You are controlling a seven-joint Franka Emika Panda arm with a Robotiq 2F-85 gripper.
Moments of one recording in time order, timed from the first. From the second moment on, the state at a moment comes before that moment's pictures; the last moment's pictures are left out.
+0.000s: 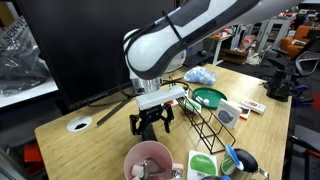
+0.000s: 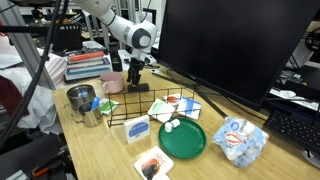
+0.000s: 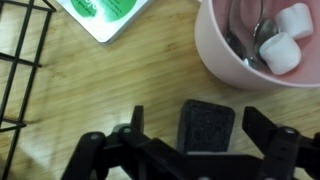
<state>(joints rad) 0.31 0.81 0.12 -1.43 0.18 1.94 0.59</state>
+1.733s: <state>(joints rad) 0.33 0.91 0.08 -1.33 0.18 2.05 0.71</state>
